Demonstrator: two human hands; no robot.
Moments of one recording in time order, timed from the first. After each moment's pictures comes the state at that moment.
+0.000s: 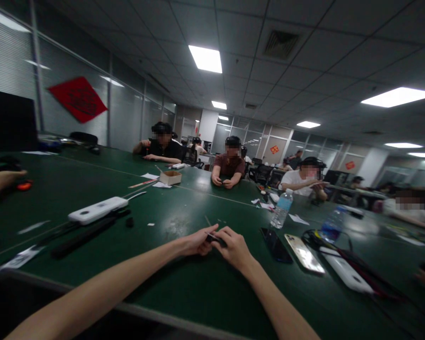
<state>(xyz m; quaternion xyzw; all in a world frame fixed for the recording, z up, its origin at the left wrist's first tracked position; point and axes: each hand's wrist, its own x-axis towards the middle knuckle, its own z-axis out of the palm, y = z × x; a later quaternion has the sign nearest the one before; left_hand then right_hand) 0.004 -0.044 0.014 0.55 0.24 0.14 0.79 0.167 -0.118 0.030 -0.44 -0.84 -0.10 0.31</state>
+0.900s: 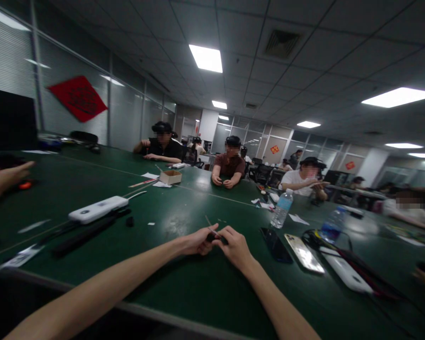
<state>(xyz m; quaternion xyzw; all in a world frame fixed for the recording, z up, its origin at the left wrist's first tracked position) 0.005 -0.038 0.007 0.55 0.22 0.13 0.80 0.171 -0.112 0.025 -0.46 -0.82 -0.09 0.33</state>
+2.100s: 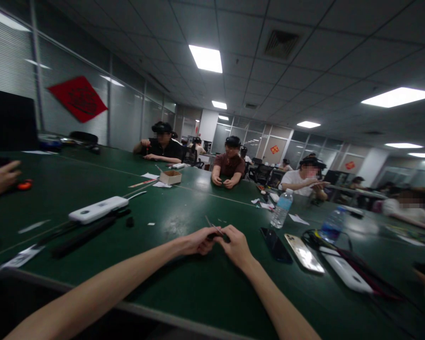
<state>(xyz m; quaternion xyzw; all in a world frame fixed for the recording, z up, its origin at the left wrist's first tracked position) 0.003 -0.050 0.023 0.57 0.26 0.15 0.77 0.172 -0.109 0.022 -0.45 -0.80 -0.08 0.39</state>
